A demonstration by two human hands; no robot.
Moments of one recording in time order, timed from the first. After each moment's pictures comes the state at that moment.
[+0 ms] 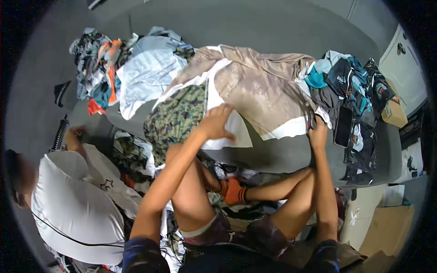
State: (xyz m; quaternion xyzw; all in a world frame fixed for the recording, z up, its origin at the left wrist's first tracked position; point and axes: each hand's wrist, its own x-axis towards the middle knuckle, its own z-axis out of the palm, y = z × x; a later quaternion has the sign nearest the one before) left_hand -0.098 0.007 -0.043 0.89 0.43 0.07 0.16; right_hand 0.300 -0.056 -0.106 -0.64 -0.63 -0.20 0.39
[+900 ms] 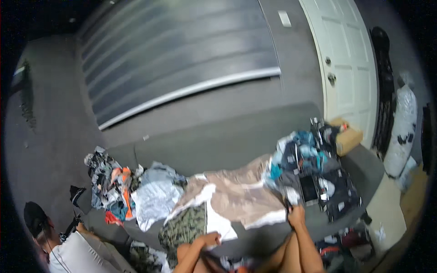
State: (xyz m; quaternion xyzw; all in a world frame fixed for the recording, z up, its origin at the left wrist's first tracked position) left_hand -0.105 -0.004 -0.030 0.96 0.28 0.06 -0.02; right_hand 0.280 -0.133 -0.089 -0.79 -0.46 -0.02 0.40
